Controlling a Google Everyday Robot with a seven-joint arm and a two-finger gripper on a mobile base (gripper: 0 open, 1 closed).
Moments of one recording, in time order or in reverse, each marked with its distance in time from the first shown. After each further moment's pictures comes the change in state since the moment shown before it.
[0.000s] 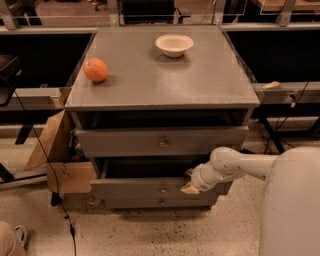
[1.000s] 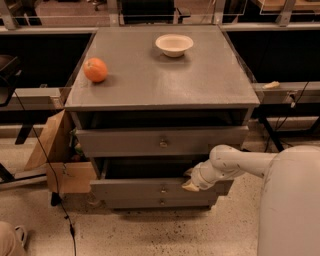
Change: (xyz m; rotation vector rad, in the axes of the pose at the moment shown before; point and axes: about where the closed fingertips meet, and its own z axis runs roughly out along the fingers) arm -0.005 -0.007 -0.005 0.000 0.000 0.000
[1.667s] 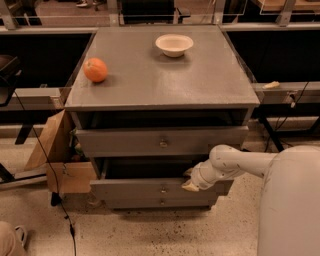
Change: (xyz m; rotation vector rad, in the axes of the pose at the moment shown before) arm 0.000 0.000 0.000 0.000 0.000 0.000
